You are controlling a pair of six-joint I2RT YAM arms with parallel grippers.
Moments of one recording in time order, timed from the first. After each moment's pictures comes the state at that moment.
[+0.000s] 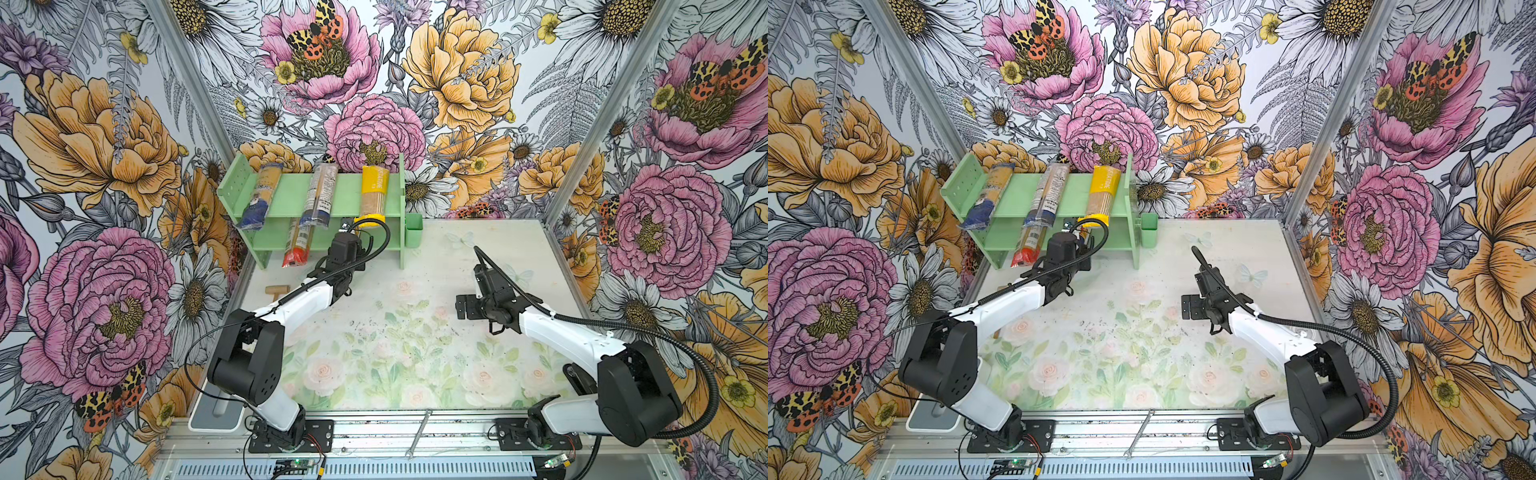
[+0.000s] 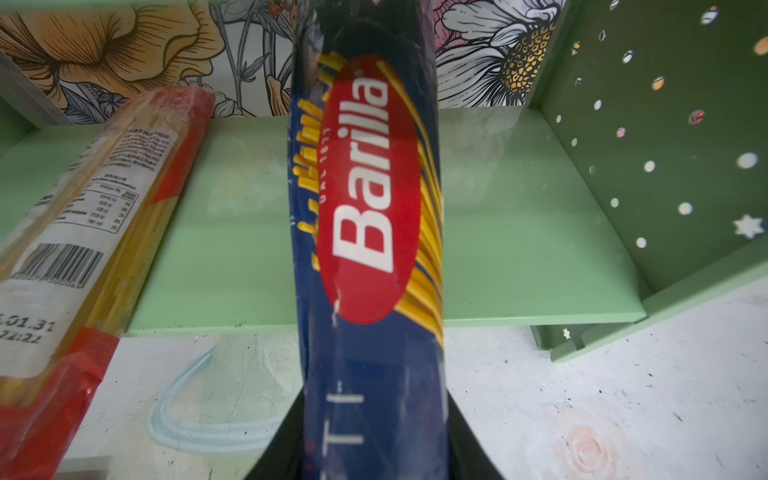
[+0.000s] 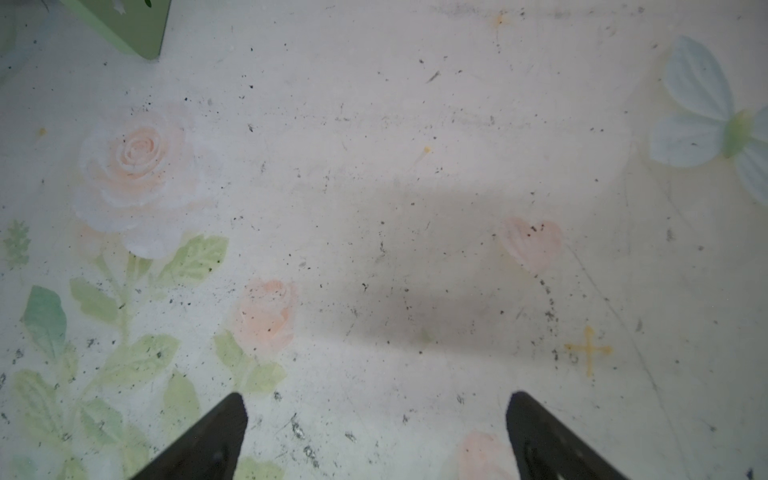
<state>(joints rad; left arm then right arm) -0.38 1.61 1.08 0.05 -0.34 -0.14 0.39 1.37 0.81 -0.41 0.07 0.30</state>
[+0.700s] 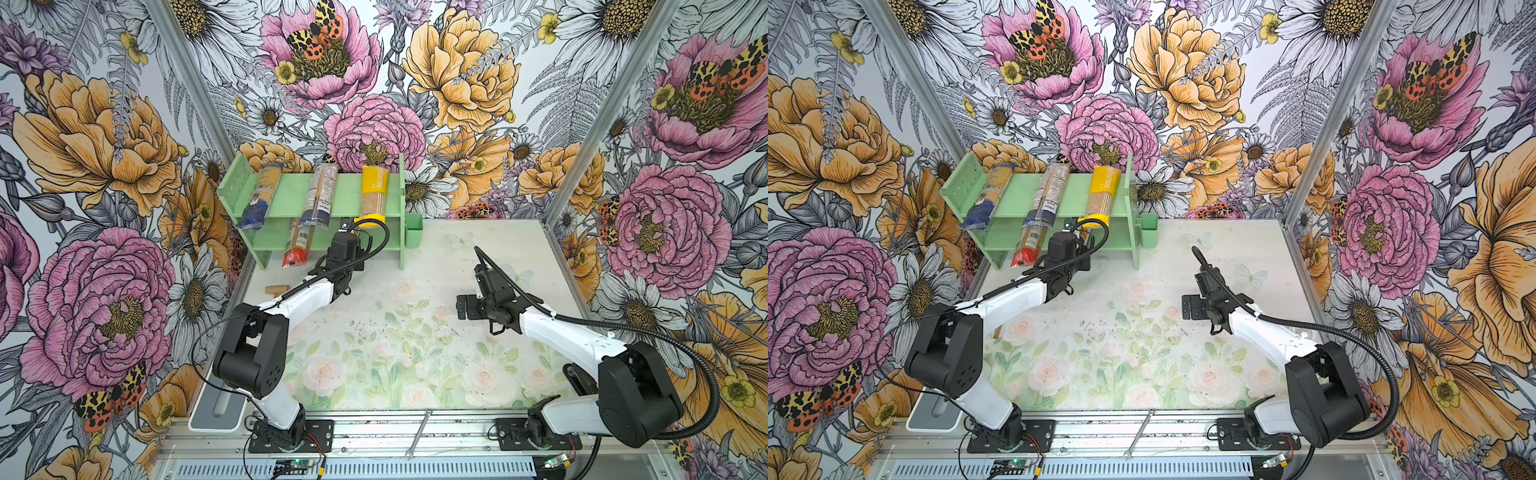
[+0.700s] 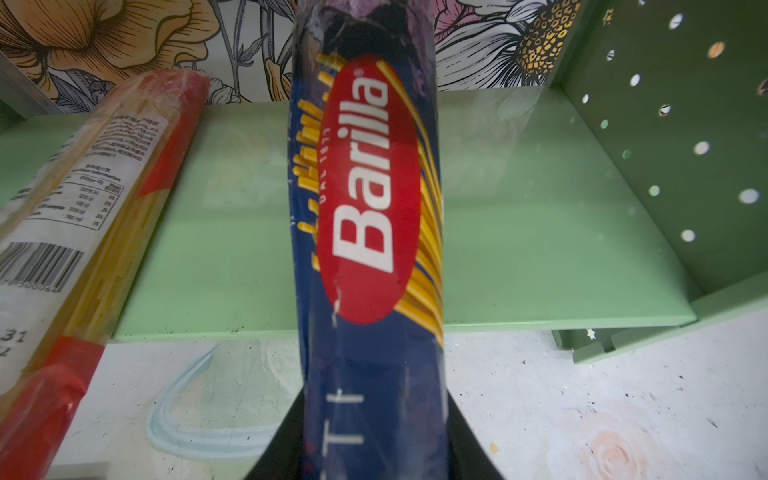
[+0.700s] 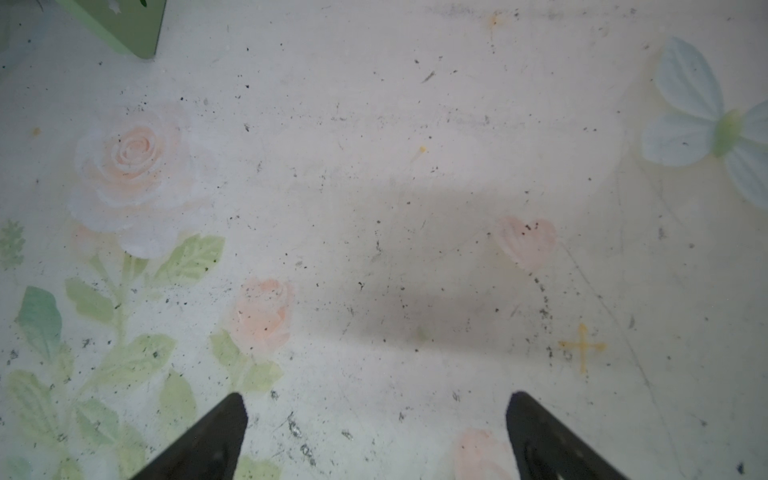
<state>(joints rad) -0.37 1.65 1.09 0.05 -0.33 -0.13 0.39 1.37 0.81 -0.42 0.08 0.30</state>
